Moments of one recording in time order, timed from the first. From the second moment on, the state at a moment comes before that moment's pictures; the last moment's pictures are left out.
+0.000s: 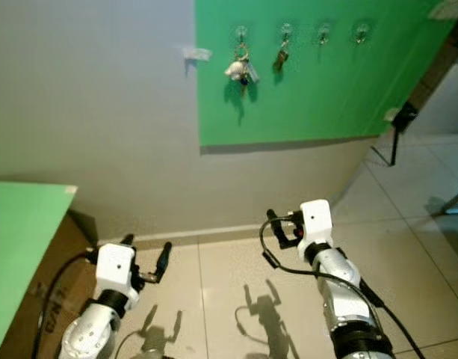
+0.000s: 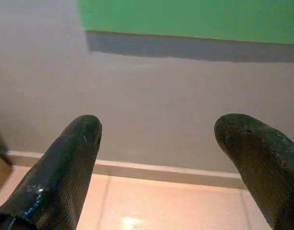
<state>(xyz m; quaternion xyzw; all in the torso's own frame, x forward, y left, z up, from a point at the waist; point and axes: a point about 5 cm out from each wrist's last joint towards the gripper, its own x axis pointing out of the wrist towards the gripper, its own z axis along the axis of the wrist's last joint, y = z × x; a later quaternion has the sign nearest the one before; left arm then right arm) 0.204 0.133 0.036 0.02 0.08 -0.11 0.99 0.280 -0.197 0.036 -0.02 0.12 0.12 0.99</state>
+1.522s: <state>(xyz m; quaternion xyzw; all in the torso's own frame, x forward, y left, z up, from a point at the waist) 0.248 0.138 0.043 0.07 0.09 -0.09 0.99 0.264 -0.170 0.035 0.03 0.09 0.11 0.99</state>
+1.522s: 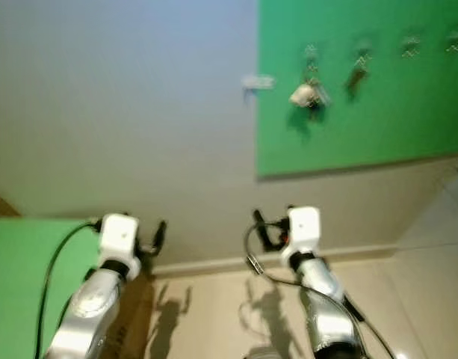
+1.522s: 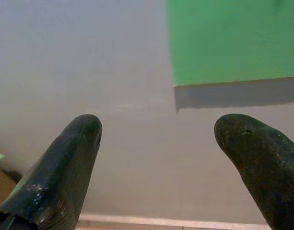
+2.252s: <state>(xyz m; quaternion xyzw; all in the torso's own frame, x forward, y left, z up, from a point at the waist) 0.238 0.139 0.036 0.08 0.10 -0.10 0.99 0.258 -0.163 0.024 0.04 0.11 0.12 0.99</state>
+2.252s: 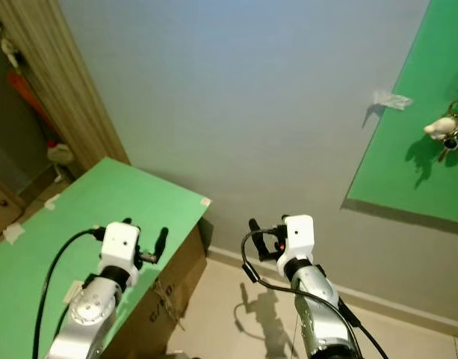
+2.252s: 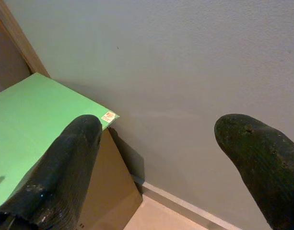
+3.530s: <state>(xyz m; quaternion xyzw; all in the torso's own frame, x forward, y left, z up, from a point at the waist) 0.229 0.171 0.035 0.06 0.07 -0.01 1.00 0.253 -0.160 0.026 0.05 0.09 0.12 0.99</state>
